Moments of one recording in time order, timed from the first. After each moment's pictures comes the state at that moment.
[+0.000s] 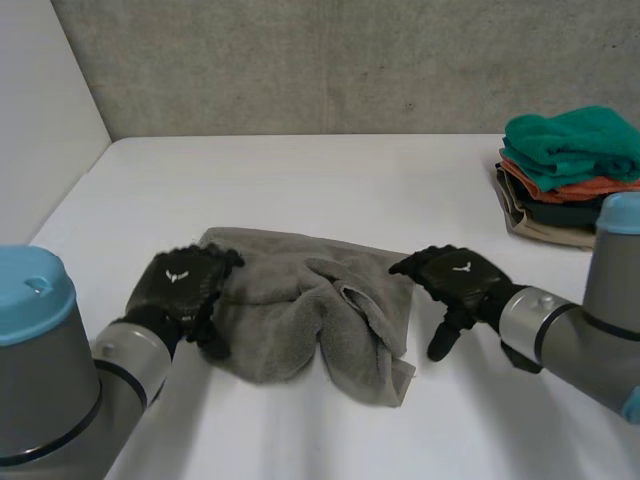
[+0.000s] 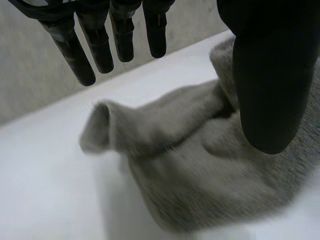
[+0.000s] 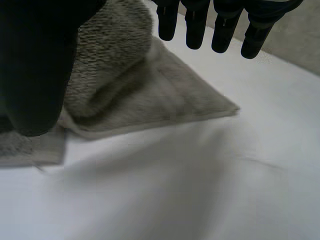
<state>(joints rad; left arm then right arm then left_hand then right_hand) 4.19 -1.72 -1.86 3.24 -1.66 3.21 1.87 -1.15 1.64 0.03 1.14 2.82 0.29 0.29 0.30 0.29 0.10 0.23 0.21 0.21 0.21 0.05</state>
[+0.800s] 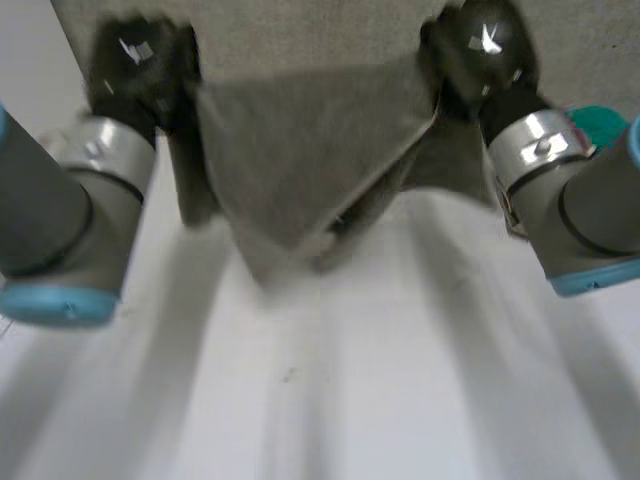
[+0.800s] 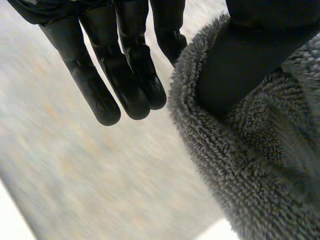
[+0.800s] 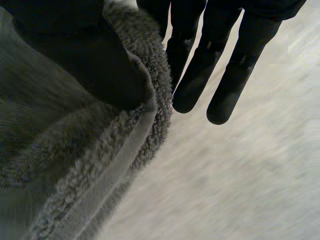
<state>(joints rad) 4.25 -1.79 -1.38 3.50 -1.68 3.46 1.98 -1.22 1.35 -0.59 1.36 2.75 1.14 1.20 1.19 1.20 0.97 1.09 1.17 1.18 1.20 1.00</state>
